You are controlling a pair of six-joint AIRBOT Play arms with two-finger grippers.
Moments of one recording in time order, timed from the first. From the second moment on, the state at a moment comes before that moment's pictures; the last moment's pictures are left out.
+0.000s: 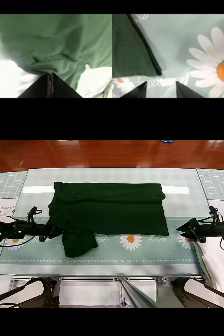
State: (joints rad) left arm 0.38 -1.27 0.61 0.77 -1.14 -1.24; right arm -0.63 -1.24 0.69 -0.93 1.26 1.24
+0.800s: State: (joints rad) left arm 0.38 -1.27 0.69 0.77 -1.16 -1.24; right arm -0.36 -1.41 0.77 -0.79 1.14 1.19
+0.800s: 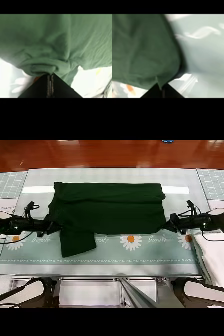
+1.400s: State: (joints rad) left arm 0.32 -1.52 1.22 0.74 -1.12 -1.35; right arm -0.25 -1.56 1.24 -0.82 1.08 1.26
